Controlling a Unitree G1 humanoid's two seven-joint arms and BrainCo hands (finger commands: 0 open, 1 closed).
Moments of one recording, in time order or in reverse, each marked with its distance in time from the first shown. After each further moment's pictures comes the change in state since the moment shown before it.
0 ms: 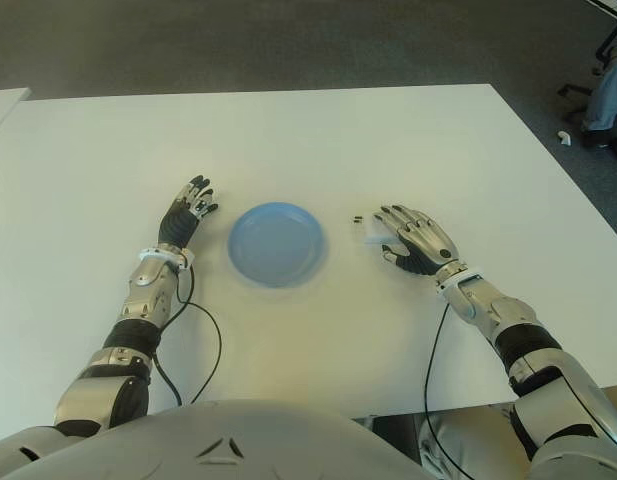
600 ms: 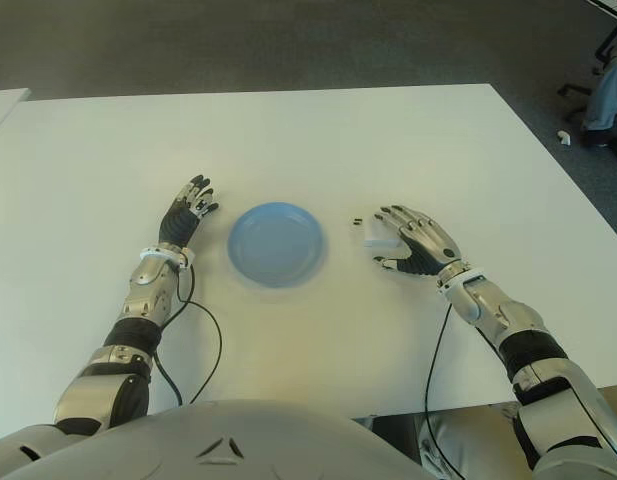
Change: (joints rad) left arm -0.010 0.000 0.000 0.014 0.000 0.000 0.000; right arm 0.044 0.003 -0.095 -0.069 0.040 -0.040 0.054
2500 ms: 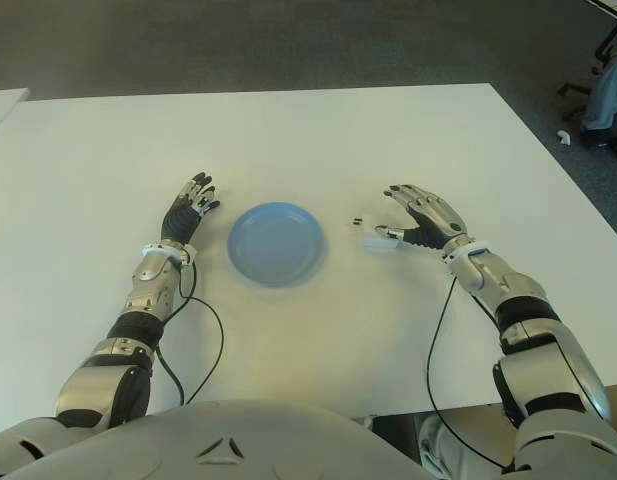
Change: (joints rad) left arm -0.041 0.001 0.000 0.067 0.001 -0.024 0.000; right arm -0.278 0.078 0.012 0.403 -0.043 -0.115 0.030
